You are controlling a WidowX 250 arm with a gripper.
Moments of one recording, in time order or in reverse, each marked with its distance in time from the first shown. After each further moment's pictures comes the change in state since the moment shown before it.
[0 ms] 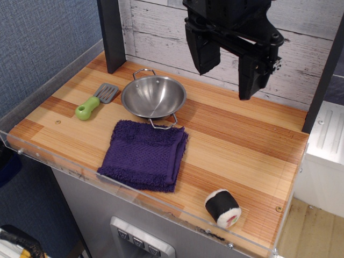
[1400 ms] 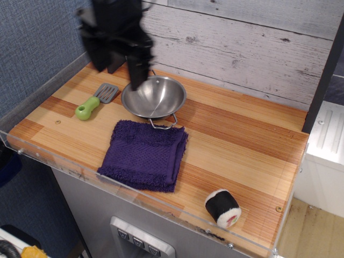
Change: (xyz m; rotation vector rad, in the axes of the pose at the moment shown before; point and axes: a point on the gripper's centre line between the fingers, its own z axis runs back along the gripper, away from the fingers) arm -0.065 0.135 -0.026 0.166 0.088 0.288
